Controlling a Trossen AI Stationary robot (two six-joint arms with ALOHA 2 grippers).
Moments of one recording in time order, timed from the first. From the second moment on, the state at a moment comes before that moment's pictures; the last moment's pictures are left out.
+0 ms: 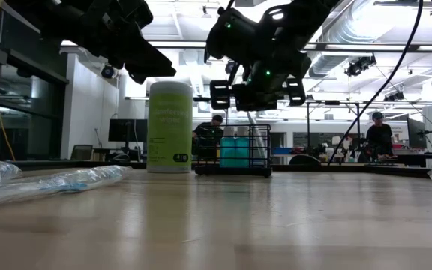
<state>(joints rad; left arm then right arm) 0.07 1.11 0.58 0.20 0.13 -0.03 0.00 1.97 1.23 -0.23 1.35 0.95</state>
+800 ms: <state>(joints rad) 0.07 1.11 0.58 0.20 0.13 -0.03 0.07 1.94 1.23 -0.23 1.43 0.89</state>
